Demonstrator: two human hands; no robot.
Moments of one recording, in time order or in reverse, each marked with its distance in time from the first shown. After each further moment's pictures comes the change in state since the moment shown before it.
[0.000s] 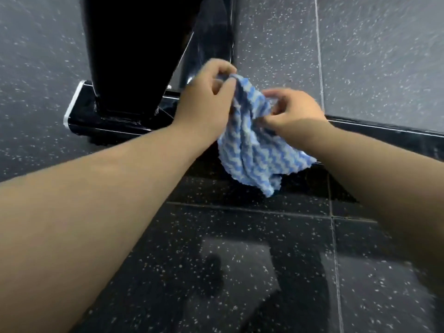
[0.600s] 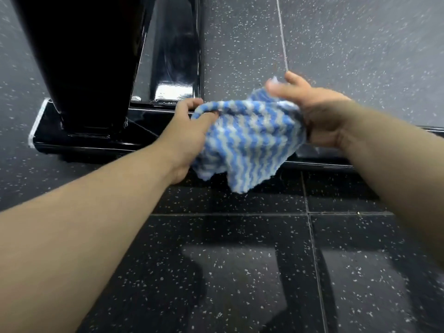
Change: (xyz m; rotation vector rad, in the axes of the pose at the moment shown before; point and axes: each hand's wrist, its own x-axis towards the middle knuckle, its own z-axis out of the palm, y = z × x) left_hand -0.017 -0.004 0.023 -0.298 -0.243 -0.353; right_hand -0.027 0.005 -0.070 0.904 -0.230 0.327
